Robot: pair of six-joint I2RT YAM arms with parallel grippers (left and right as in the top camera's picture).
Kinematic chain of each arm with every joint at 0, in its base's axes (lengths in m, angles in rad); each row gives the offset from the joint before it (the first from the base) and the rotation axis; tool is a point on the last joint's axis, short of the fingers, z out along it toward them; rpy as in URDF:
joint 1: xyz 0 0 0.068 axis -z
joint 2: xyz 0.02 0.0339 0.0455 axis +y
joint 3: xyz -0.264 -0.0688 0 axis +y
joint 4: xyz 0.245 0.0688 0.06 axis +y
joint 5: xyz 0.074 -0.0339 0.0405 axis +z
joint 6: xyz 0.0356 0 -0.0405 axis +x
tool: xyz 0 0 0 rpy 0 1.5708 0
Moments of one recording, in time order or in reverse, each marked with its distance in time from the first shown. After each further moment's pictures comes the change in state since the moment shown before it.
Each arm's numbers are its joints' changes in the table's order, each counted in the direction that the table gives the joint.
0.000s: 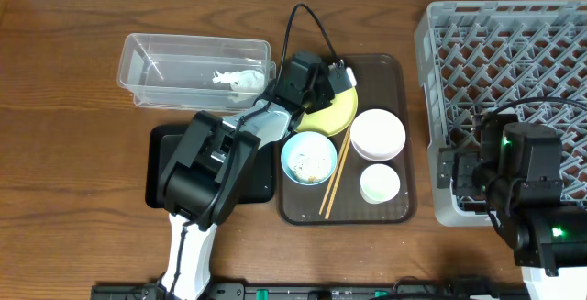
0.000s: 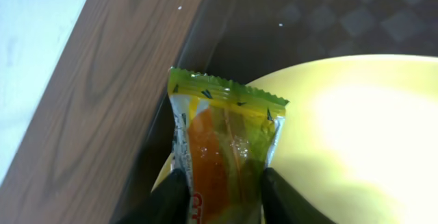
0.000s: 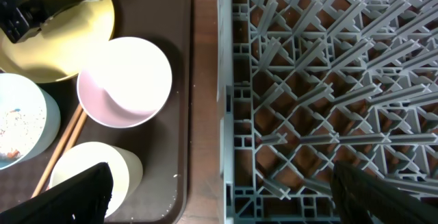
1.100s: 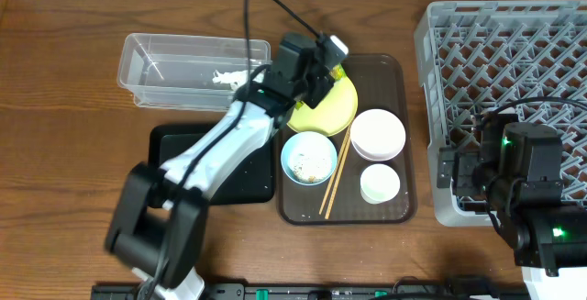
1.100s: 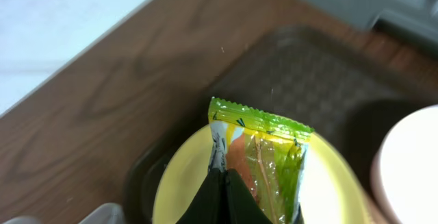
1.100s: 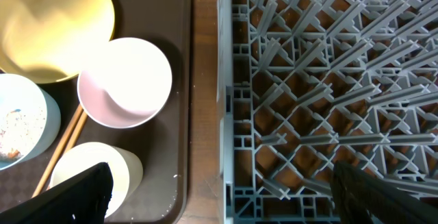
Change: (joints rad) left arm 0.011 -0.375 0.000 0.359 -0.002 -0.500; right arm 0.000 0.000 -0.003 0.001 -0.001 0.000
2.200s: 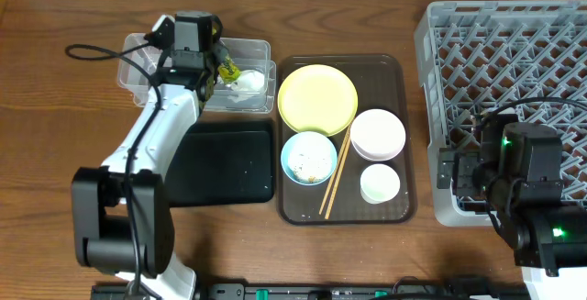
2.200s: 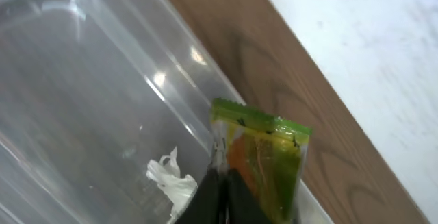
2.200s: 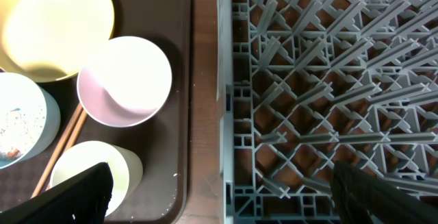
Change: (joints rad) left arm -0.398 -0.004 0.000 0.124 0.306 -1.226; right arm 0.000 0.000 0.000 0.004 0.000 0.000
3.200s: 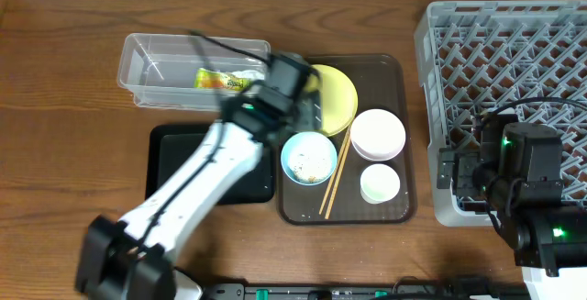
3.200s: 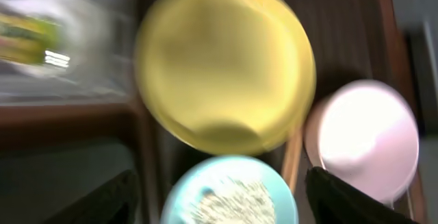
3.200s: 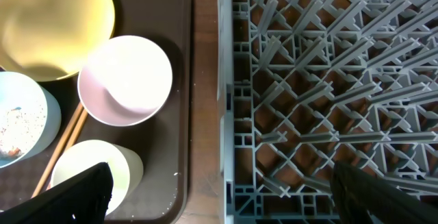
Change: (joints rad) left arm 0.496 -0.159 0.000 0.410 -0.154 0.472; right arm 0.000 0.000 -0.002 0.003 0.002 0.000
